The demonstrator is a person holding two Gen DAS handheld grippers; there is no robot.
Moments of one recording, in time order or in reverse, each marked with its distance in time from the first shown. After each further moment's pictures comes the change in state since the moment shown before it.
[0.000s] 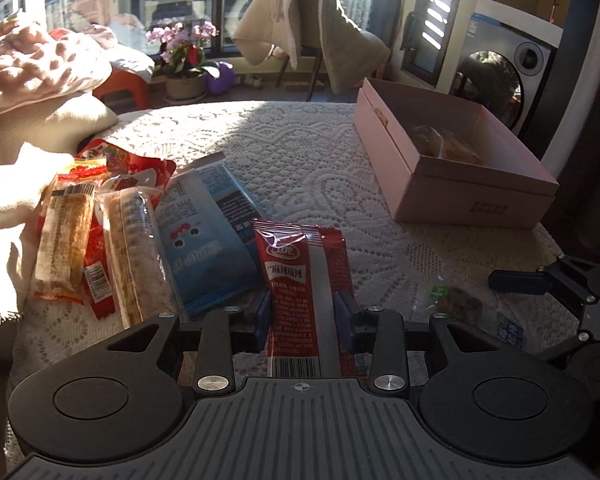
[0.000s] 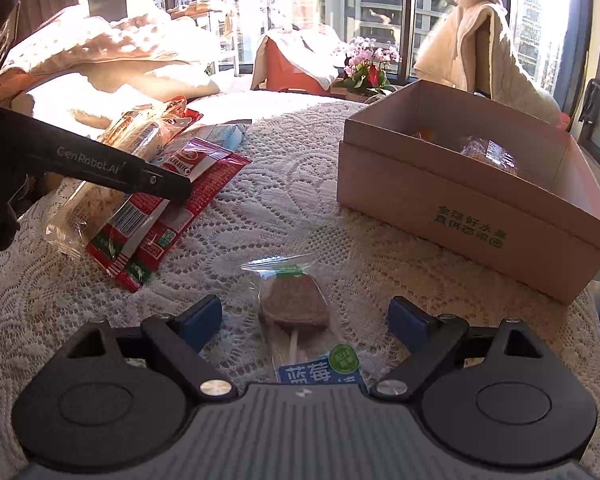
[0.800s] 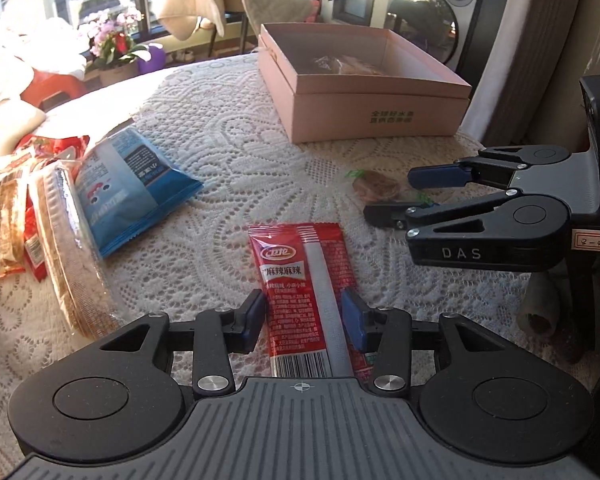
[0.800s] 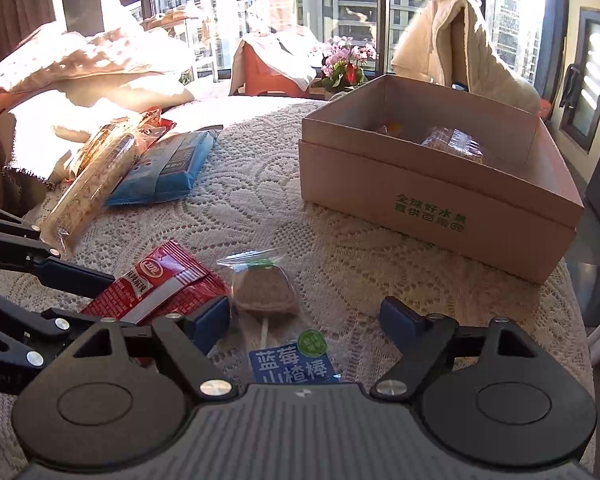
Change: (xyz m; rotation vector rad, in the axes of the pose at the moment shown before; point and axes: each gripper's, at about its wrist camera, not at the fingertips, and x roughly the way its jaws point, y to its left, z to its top) left arm -0.009 -0.046 -0.029 0.169 0.111 -0.093; right arm -0.009 -0.019 -0.003 0.058 -0.018 -0.072
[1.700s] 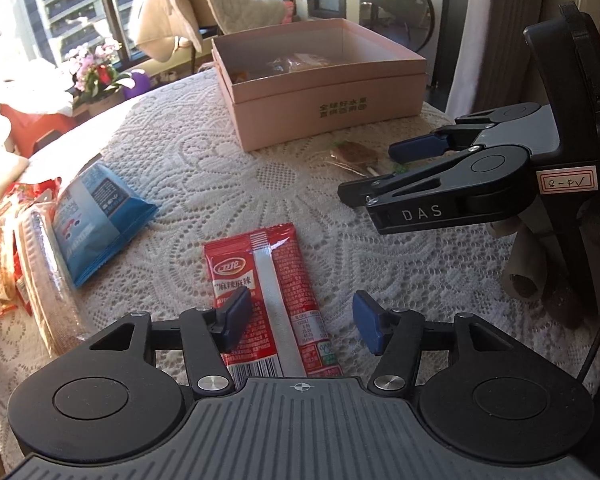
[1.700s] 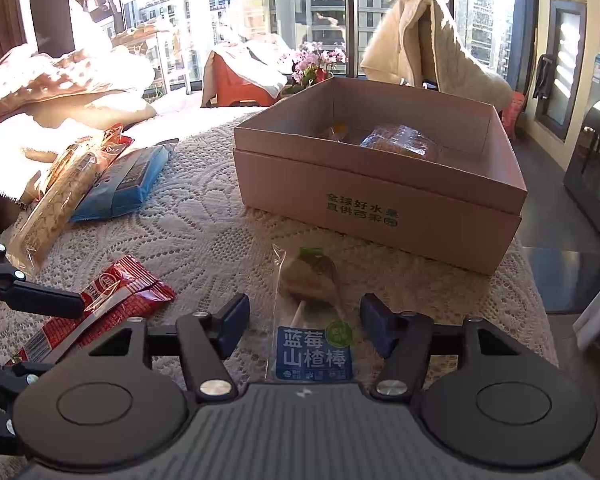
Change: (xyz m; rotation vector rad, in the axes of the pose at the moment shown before) left arm 0.006 -0.046 -0.001 0.148 -0.005 0.043; right arm -0.003 -0.028 -0.006 0.057 -0.012 -0.019
